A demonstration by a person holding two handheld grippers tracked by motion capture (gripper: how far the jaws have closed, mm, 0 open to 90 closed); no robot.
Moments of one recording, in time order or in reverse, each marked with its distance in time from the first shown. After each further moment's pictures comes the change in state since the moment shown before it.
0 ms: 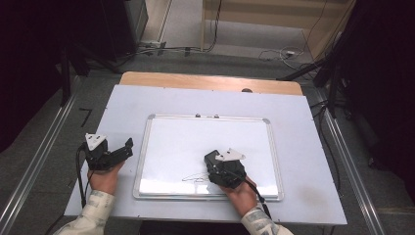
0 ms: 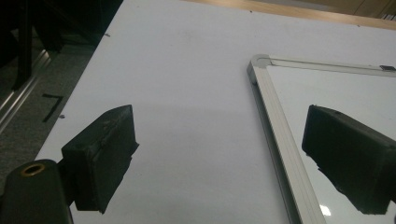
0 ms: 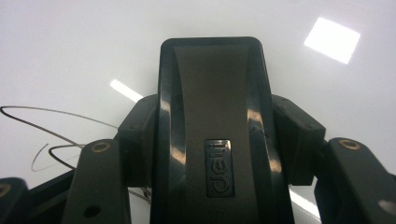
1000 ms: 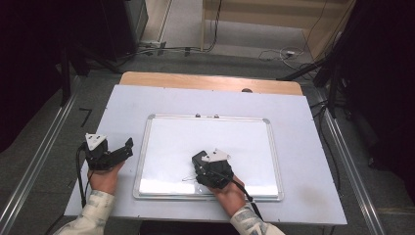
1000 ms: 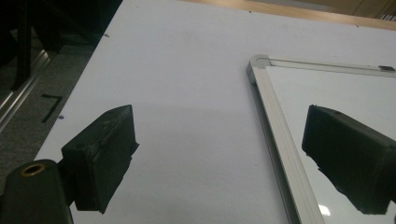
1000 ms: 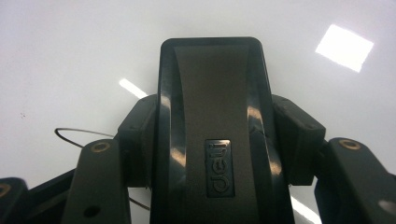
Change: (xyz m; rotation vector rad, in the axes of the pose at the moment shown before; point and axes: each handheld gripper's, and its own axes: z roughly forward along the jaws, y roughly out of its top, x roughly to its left) left arm 0.000 0.000 0.000 0.000 -0.002 0.000; right arm 0.030 0.012 0.011 -0.004 0.032 -0.041
